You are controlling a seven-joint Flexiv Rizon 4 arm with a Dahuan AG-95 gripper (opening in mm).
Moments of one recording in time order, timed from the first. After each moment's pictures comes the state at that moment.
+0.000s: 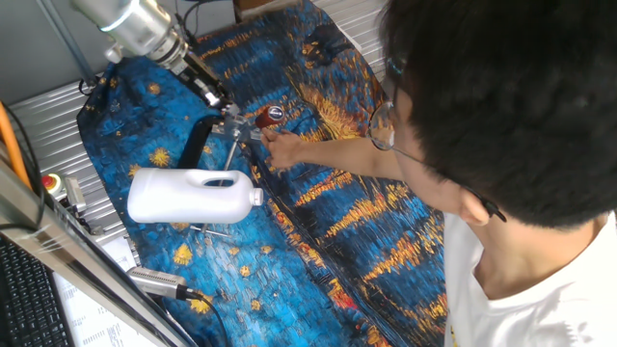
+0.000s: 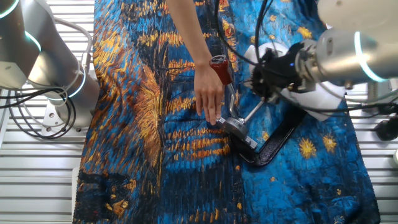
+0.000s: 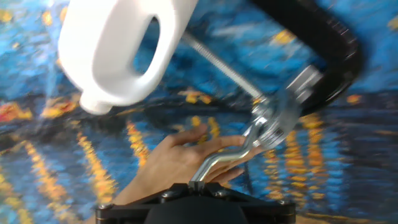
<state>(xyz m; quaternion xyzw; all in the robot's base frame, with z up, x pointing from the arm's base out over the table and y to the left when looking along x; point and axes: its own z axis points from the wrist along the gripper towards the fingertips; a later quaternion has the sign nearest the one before) 0.492 -0.041 0.201 -0.03 -0.97 -0.12 0.22</state>
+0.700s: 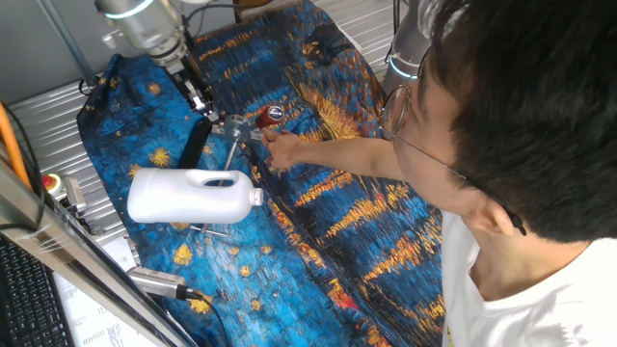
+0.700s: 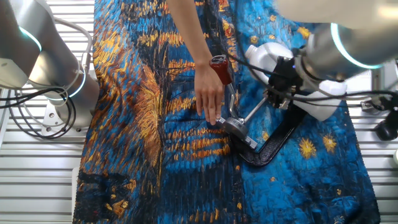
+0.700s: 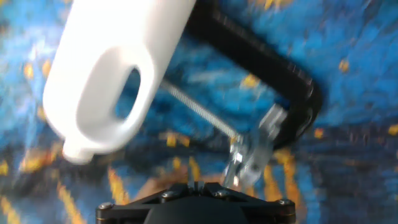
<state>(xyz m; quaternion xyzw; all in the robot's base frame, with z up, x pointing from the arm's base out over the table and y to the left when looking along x) 0.529 -0.056 0.184 -0.07 -0.99 -0.07 0.09</state>
